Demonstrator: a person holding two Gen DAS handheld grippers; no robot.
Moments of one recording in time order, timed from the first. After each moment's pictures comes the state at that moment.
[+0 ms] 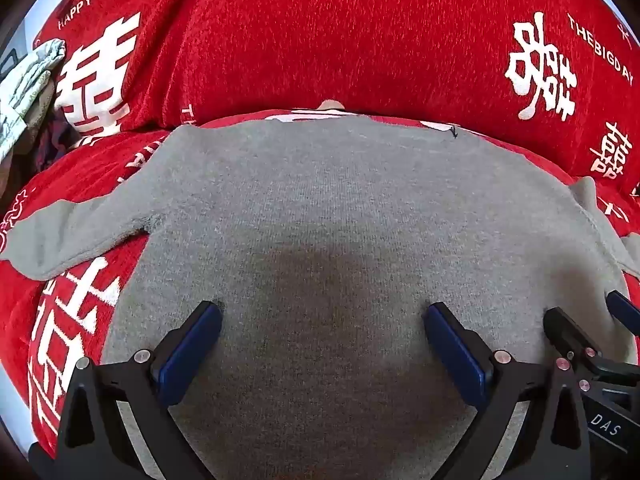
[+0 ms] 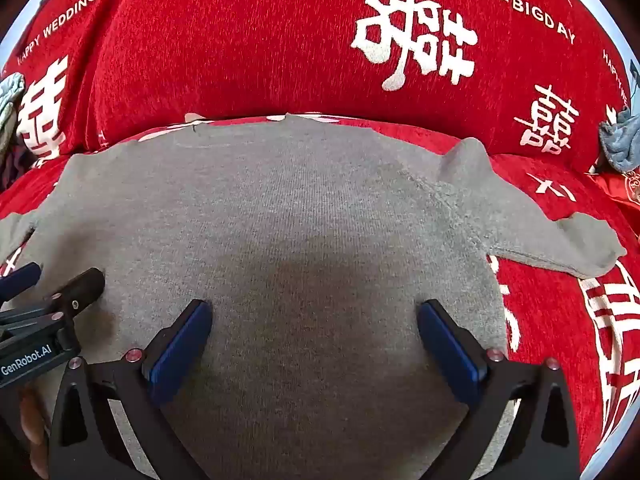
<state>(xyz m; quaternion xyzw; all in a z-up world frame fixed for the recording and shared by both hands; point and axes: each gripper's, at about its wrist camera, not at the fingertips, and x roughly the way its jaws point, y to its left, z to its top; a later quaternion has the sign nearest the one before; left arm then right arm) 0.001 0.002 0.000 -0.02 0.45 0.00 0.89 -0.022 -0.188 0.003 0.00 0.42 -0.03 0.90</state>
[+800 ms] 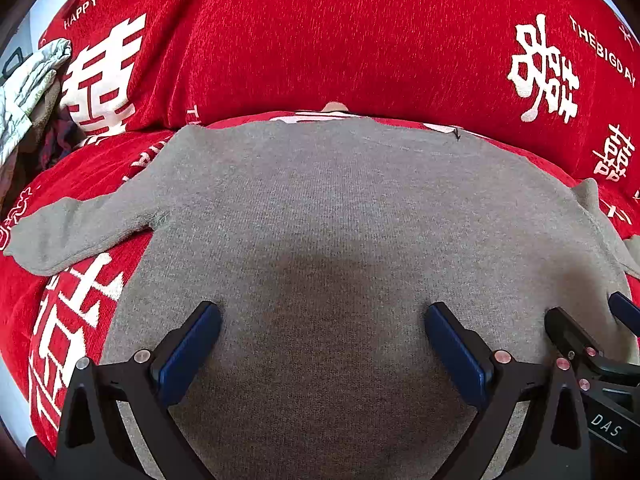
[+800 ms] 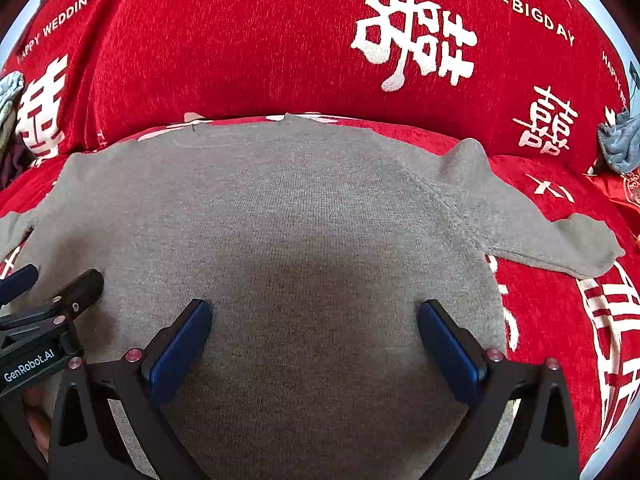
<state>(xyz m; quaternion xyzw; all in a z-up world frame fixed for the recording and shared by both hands) -0.005 -0.001 0.001 -0.01 0.44 0.02 0.90 -0.024 -0.186 0.002 0.00 0.42 -0.03 0.90</state>
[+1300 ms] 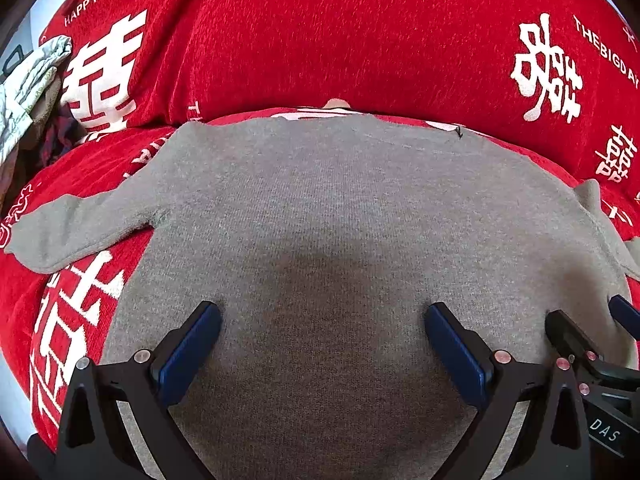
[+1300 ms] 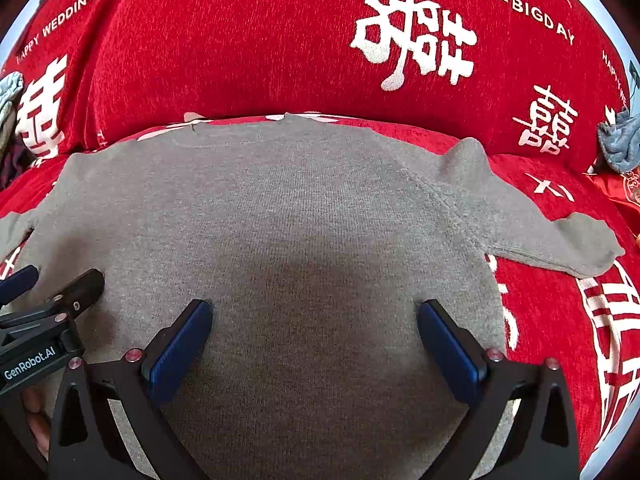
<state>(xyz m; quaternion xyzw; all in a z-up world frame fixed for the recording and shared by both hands) -0.003 -0.001 0.001 -0.01 0.45 0.02 0.89 -0.024 -0.186 0.002 0.00 0.43 -0.03 0.90</state>
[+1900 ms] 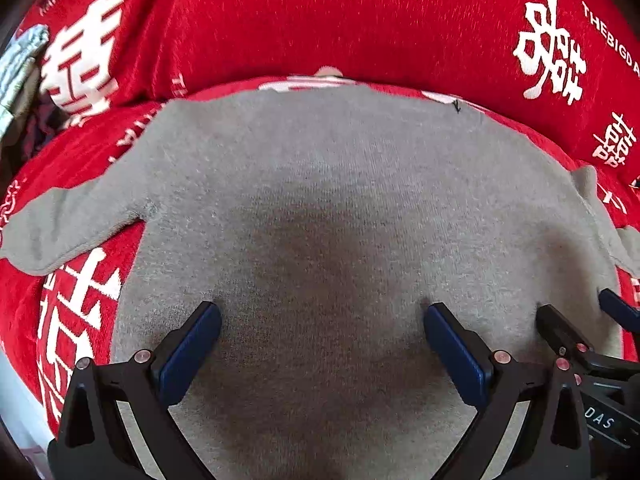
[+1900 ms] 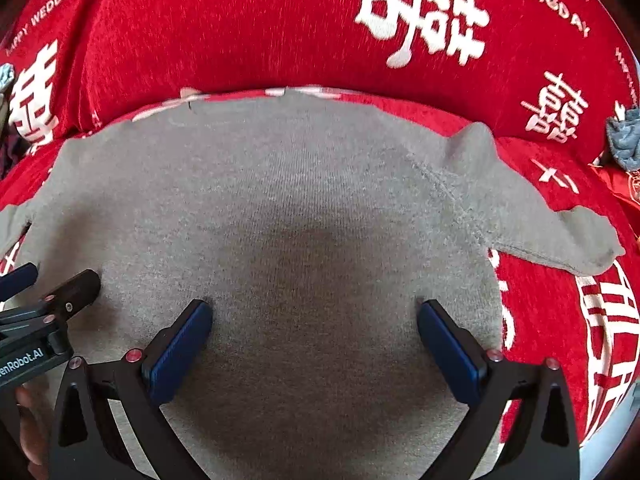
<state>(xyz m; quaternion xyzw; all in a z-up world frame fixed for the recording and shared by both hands) 0.015 0.004 0.009 -0.02 0.52 -0.01 0.85 -0.007 -0.188 0.009 0.00 0.50 -0.02 0.86</state>
